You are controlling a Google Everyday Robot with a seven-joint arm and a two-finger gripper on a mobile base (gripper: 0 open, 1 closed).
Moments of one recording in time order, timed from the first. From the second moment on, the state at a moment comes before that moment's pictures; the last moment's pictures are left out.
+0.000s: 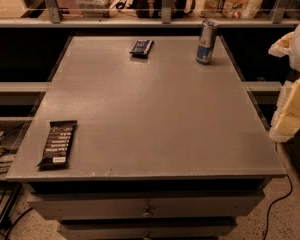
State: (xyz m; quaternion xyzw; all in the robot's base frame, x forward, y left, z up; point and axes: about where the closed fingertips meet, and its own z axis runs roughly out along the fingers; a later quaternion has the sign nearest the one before) arm 0.438 -0.217 0.976 -0.60 0.78 -0.03 0.16
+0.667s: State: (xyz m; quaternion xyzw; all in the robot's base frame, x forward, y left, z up) arm 0.445 -0.216 0.979 -0.59 0.78 -0.03 0.18
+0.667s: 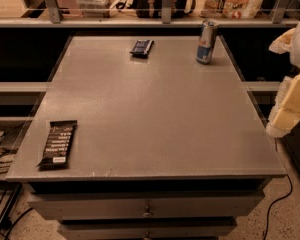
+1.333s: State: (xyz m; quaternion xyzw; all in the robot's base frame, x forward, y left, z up) arm 0.492 -0.214 0.977 -0.53 0.81 0.03 0.25
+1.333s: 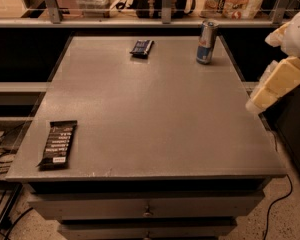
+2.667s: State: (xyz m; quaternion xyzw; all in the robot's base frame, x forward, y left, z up) arm 0.589 -0.216 0.971 -0.46 0.81 0.09 0.36
